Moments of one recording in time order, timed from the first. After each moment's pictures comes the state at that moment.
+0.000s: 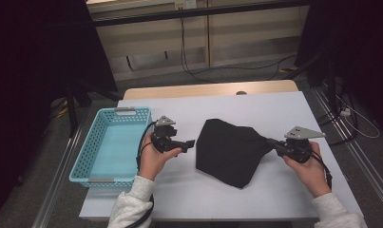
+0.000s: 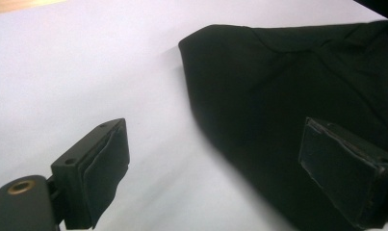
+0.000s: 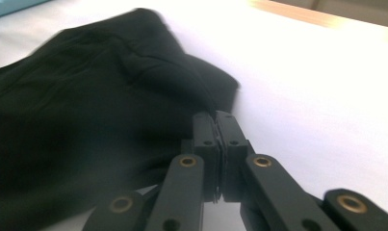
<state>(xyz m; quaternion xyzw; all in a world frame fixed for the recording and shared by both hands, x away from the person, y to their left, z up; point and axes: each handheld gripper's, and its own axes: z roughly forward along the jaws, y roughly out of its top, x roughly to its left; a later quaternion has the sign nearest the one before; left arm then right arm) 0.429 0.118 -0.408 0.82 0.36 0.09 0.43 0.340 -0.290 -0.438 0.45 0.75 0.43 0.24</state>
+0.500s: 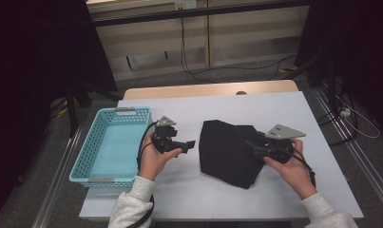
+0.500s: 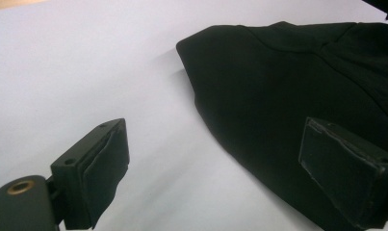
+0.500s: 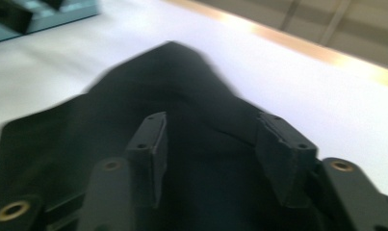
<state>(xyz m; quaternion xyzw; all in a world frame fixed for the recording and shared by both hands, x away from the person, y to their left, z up) 0.428 0.117 -0.410 0.83 0.36 0.08 0.43 0.344 -0.232 -0.421 0.40 0.76 0.44 0.26</state>
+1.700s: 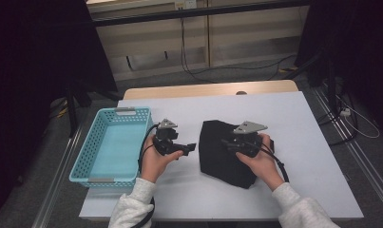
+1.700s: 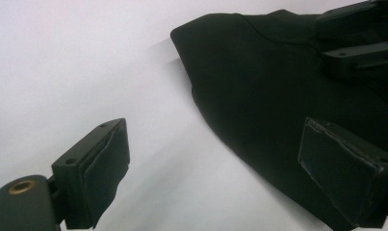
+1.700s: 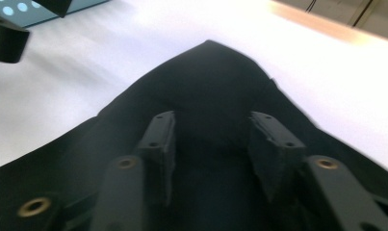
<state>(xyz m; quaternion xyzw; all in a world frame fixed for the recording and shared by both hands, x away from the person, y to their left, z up) 0.425 0.116 -0.417 0.83 0.36 0.08 0.42 0.383 -0.167 -0.437 0.40 0.78 0.42 0.24</state>
